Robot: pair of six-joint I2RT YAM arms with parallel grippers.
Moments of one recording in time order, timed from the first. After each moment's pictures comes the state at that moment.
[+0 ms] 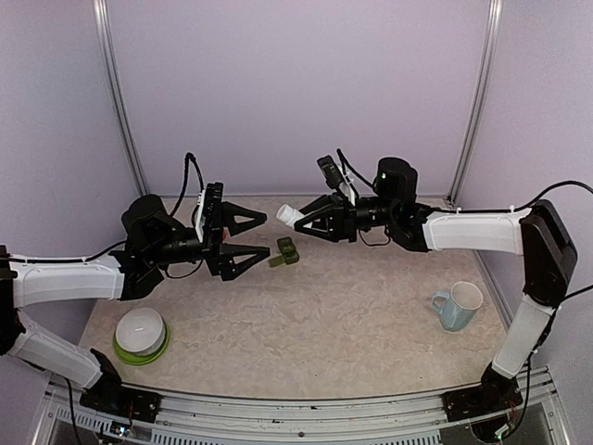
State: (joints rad) left arm -0.69 1.30 0.69 0.75 0.75 -0.01; right arm 0.68 1.74 1.19 0.57 -1.09 0.30
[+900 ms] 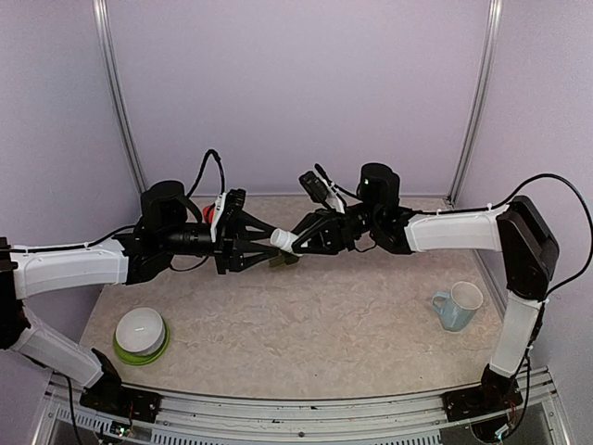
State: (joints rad) left arm -0.70 1.35 0.84 0.42 0.82 0.25; right arm 0.72 1.86 1.26 0.61 -1.36 0.44
